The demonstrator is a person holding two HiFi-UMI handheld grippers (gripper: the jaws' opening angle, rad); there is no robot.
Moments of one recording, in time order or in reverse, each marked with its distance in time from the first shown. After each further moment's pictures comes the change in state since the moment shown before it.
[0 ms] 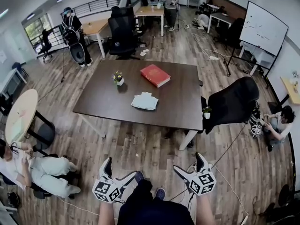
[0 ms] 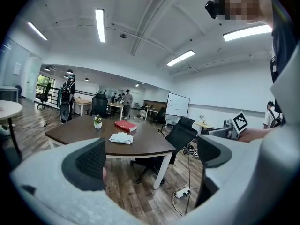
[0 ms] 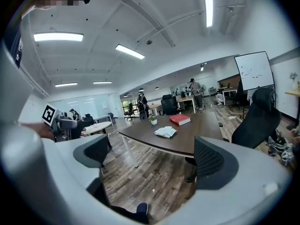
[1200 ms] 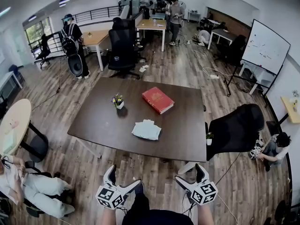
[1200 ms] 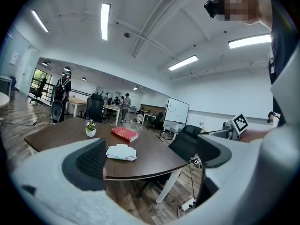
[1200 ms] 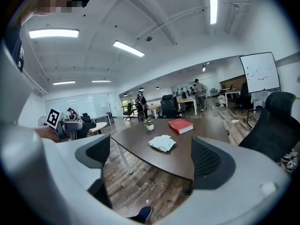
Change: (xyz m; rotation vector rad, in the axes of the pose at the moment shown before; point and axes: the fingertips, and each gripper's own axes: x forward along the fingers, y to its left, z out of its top) left arm 0.137 0.105 0.047 -0.031 -0.062 -0.064; right arm 0.145 -0.054 0.063 -0.019 0.004 0.004
